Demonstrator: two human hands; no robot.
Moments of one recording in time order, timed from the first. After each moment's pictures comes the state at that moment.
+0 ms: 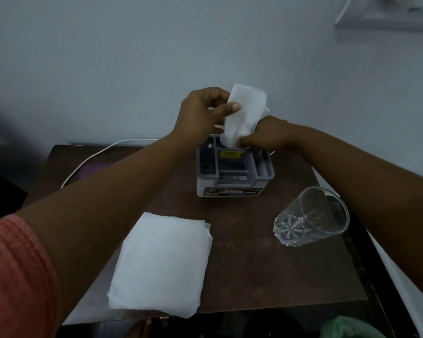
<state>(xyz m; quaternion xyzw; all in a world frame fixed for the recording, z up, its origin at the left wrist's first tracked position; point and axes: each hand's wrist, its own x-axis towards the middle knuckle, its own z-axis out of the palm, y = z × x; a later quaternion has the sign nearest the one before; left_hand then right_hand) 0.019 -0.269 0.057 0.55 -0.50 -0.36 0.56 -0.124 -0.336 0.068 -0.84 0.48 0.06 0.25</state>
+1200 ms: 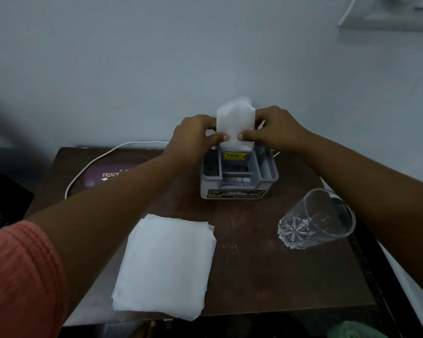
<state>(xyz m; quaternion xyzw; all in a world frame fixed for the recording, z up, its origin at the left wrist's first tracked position) 0.032 -0.256 0.030 0.68 -0.60 -0.21 0.36 -0.130 -0.331 0.067 -0.85 0.43 -0.12 0.27</state>
